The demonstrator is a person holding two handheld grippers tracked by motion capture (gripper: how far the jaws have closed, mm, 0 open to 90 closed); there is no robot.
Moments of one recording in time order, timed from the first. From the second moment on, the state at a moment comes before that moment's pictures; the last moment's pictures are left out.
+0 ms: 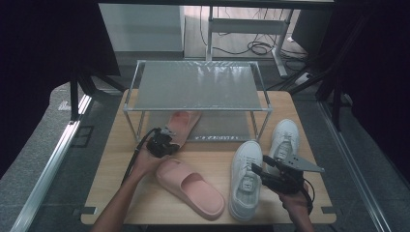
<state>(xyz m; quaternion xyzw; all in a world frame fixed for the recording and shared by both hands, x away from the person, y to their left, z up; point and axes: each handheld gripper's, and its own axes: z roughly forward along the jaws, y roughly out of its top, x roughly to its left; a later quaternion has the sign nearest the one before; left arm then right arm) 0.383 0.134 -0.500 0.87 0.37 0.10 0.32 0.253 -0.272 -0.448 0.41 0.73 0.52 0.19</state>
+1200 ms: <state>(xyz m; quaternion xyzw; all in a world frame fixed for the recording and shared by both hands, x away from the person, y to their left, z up) 0.383 0.163 -0.510 0.85 0.40 0.13 0.31 0.254 -0.272 -0.449 0.41 0.73 0.51 0.19</state>
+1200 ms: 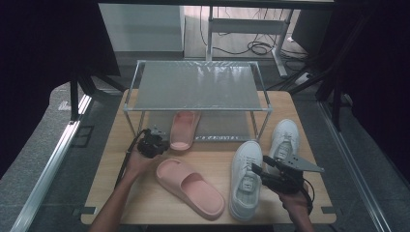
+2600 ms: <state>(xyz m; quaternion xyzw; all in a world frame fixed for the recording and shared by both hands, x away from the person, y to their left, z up) 0.381 0.120 -0.503 0.89 0.33 0.10 0.30 0.253 -0.276 -0.448 0.41 0.73 0.52 0.19</state>
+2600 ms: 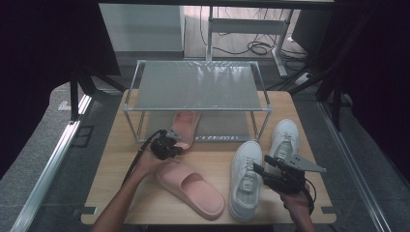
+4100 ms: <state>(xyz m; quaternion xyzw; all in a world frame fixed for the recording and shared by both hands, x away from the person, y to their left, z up) 0.340 0.143 -0.467 0.84 0.35 0.11 0.39 0.253 -0.278 -0.449 0.41 0.72 0.52 0.19</state>
